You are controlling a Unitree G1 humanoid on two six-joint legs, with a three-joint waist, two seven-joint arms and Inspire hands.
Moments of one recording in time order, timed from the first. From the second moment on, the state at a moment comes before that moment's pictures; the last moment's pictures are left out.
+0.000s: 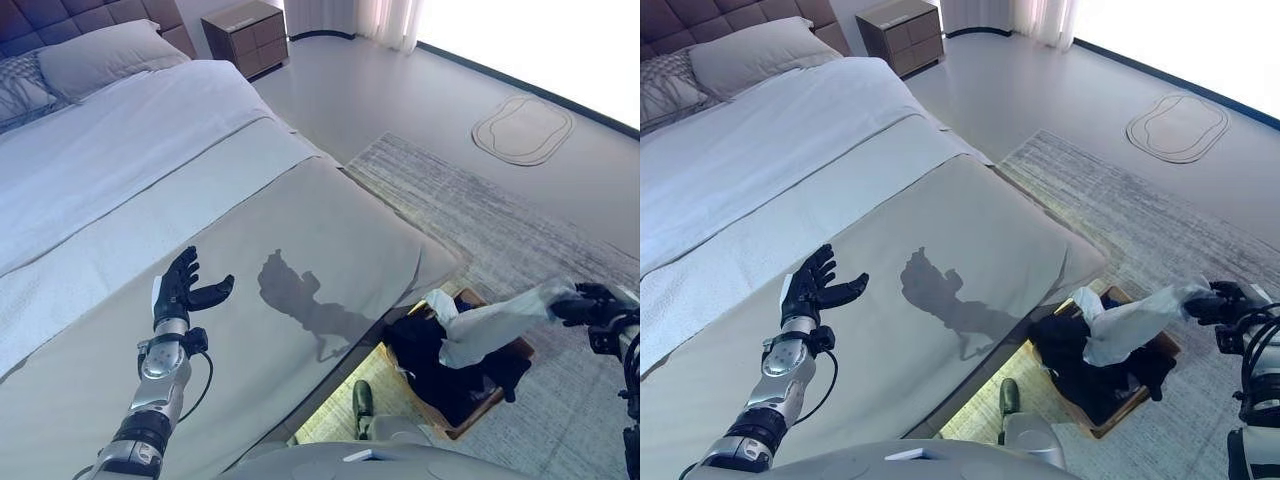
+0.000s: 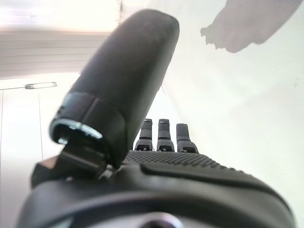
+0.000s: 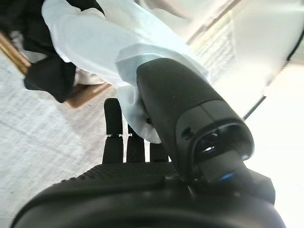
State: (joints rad) left arm -0.06 0.38 -0.07 0.66 -0.41 -0.33 0.19; right arm -0.23 -0.85 -0.10 0.99 0.17 0.14 0.11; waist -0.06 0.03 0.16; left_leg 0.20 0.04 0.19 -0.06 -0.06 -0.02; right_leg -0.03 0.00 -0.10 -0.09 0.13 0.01
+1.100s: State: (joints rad) left arm -0.01 0.32 -0.07 0.66 -0.41 -0.33 0.17; right arm -0.18 -0.66 -0.05 0.59 0.15 0.06 -0.05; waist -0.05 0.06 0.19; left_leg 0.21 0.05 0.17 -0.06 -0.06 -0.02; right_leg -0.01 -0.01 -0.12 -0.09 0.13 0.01
